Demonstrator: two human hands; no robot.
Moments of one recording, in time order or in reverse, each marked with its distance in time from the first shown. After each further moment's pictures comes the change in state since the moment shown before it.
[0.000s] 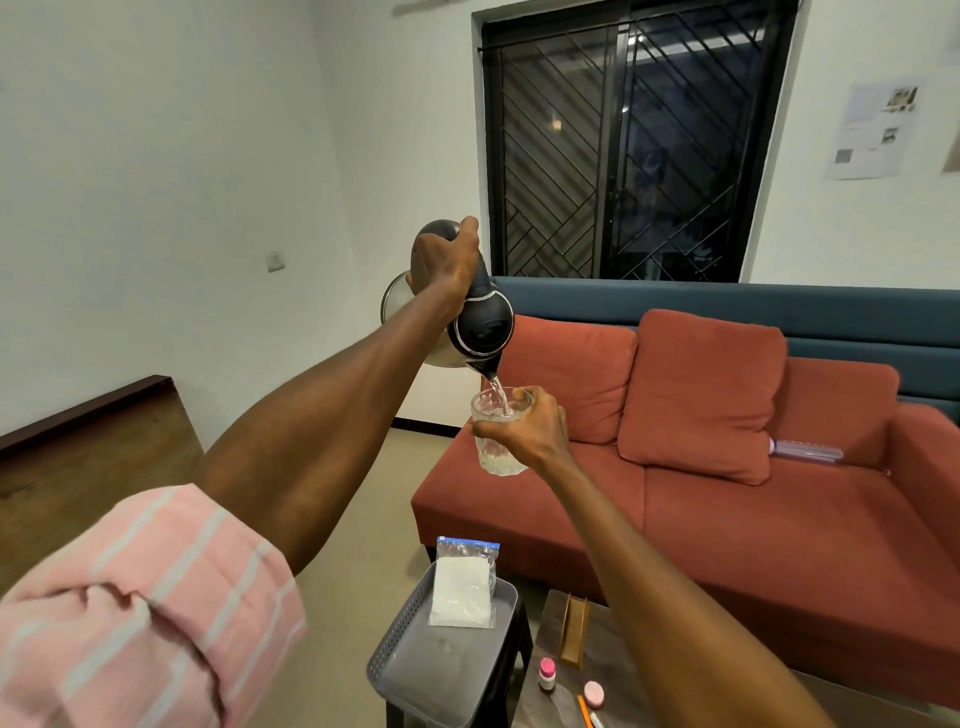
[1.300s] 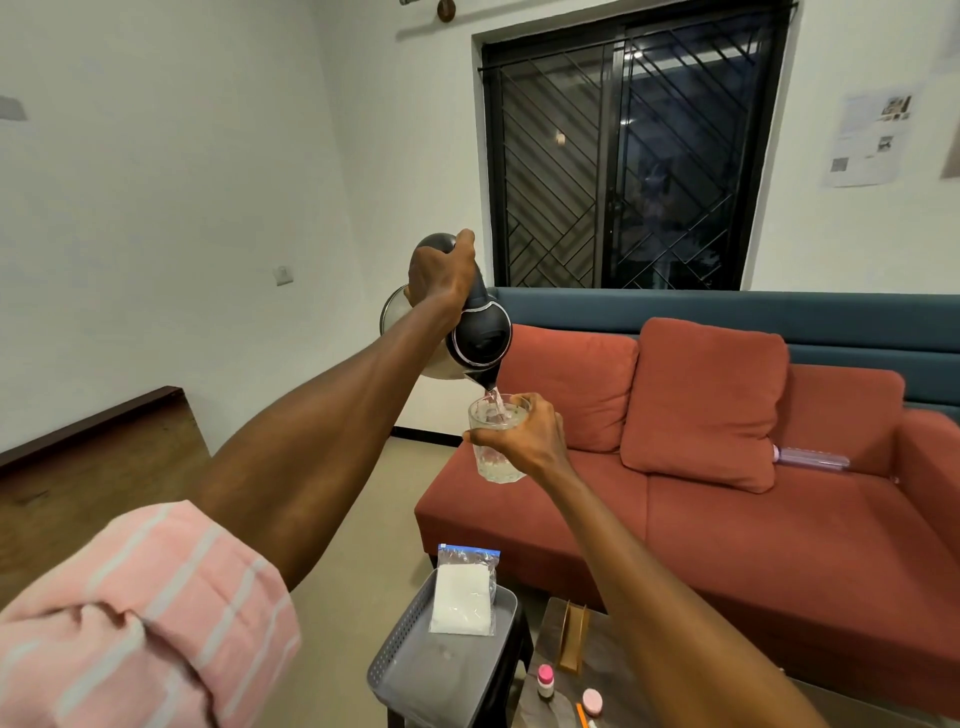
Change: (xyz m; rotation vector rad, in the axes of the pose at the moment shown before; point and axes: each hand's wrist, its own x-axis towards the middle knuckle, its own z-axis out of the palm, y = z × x) left_hand -0.024 0.013 -0.001 -0.018 0.000 -0.014; right_hand -0.014 -0.005 -0.023 0.012 -0.044 0.002
